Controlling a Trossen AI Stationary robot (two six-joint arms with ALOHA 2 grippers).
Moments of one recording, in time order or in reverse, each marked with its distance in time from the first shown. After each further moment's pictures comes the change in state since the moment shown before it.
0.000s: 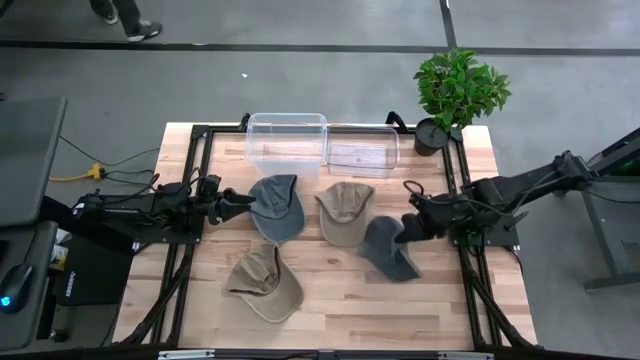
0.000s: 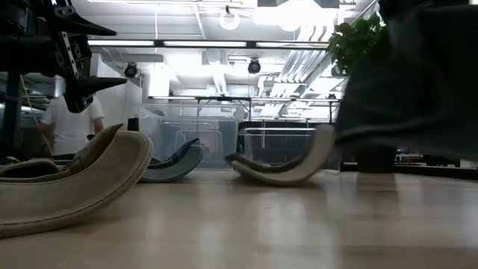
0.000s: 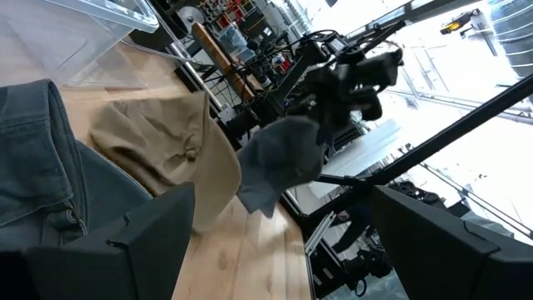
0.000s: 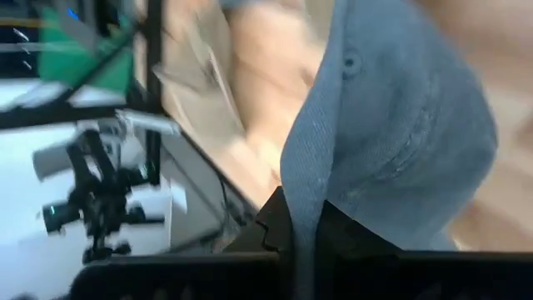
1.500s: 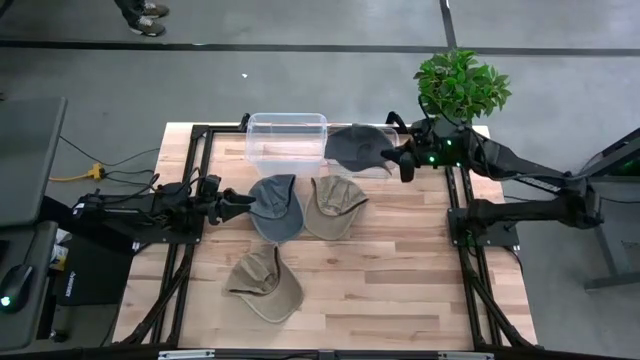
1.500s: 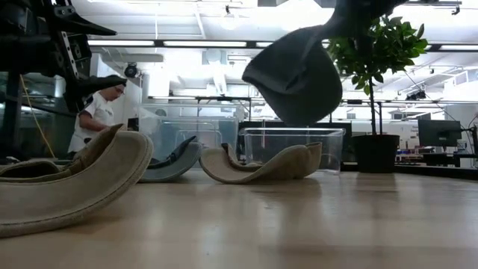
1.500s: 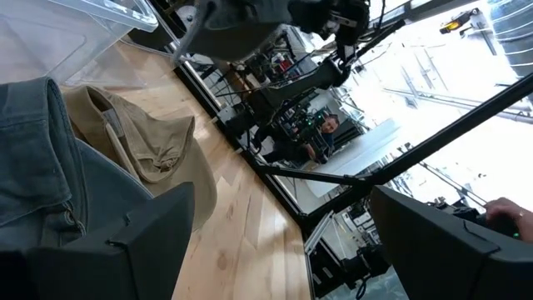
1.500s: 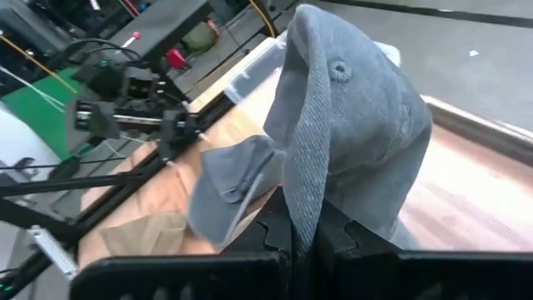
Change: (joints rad) left arm 0.000 0.000 0.000 0.000 0.003 0.000; right arm -0.737 0.051 0.121 0.206 -0.143 -1.050
